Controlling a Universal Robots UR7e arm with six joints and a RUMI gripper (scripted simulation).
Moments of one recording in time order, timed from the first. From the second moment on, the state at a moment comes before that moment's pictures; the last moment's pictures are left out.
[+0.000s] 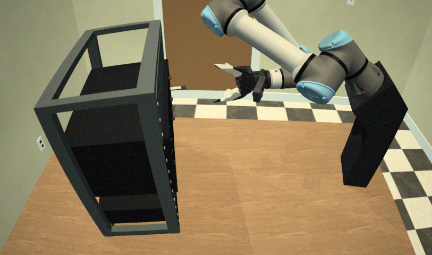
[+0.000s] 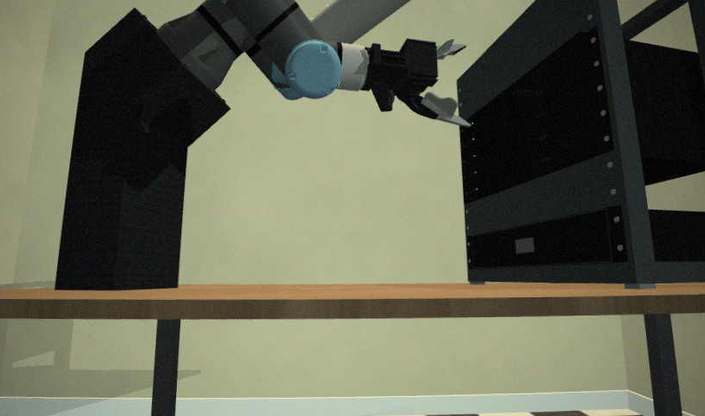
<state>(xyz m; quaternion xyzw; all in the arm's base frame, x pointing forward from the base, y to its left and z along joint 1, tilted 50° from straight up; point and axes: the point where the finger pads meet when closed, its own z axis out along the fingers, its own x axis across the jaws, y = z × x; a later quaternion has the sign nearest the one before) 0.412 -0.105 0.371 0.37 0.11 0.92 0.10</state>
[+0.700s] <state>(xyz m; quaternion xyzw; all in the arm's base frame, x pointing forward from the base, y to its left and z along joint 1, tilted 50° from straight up) 0.411 -0.104 0.374 0.37 0.12 0.92 0.09</state>
